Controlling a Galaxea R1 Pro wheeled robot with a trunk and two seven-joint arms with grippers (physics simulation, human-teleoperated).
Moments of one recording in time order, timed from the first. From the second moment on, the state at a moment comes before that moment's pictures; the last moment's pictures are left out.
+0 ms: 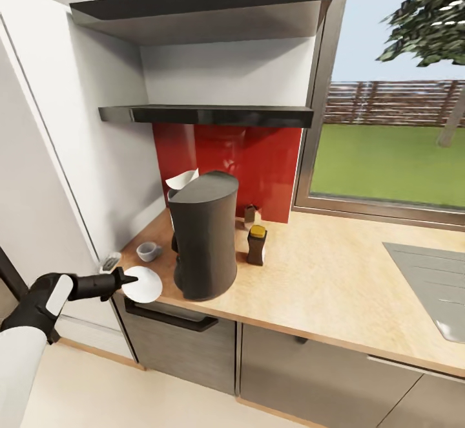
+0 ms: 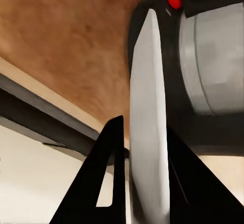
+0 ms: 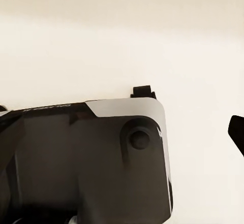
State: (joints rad) left arm -0.82 0.30 0.30 -0.65 0.37 1.00 -0.50; right arm -0.33 -0.07 0.54 -0.03 -0.69 0.08 0.10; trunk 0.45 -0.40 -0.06
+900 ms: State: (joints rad) left arm -0.81 0.29 0.36 -0.64 0.36 0.99 -0.46; right arm -0.31 -0.07 0.55 -0.02 -0.68 0.09 0.10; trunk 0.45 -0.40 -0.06
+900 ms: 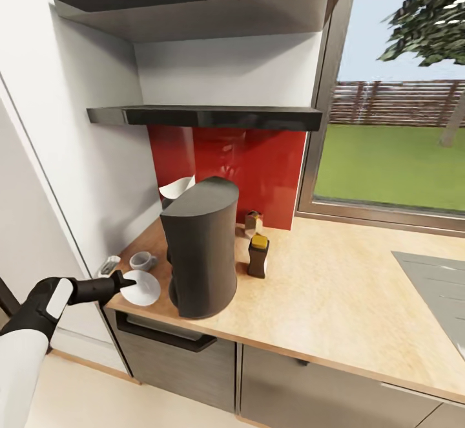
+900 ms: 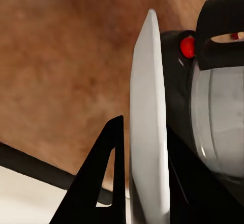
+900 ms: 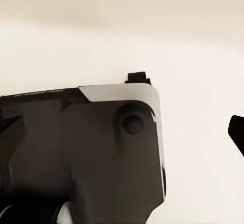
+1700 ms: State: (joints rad) left arm -0.73 0.28 0.36 -0.63 0.37 0.83 -0.45; right arm -0.30 -0.07 0.55 -0.02 -0.68 0.09 0.10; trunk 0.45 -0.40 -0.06
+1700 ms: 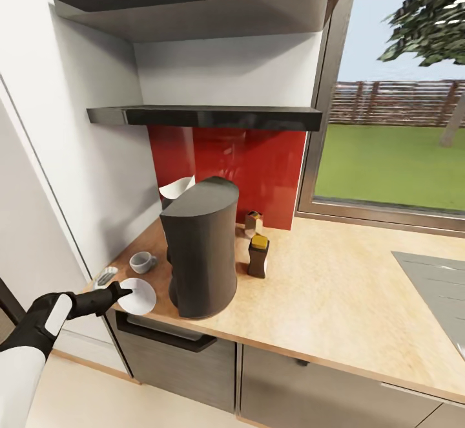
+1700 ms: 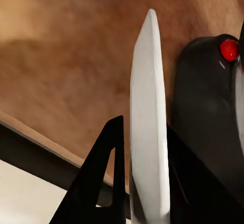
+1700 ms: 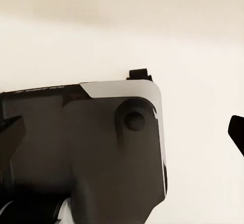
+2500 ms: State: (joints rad) left arm -0.73 0.28 0.36 -0.57 0.41 0.84 -0.45; right arm -0.30 -0.07 0.55 -0.02 -0.68 0.09 0.10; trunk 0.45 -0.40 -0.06
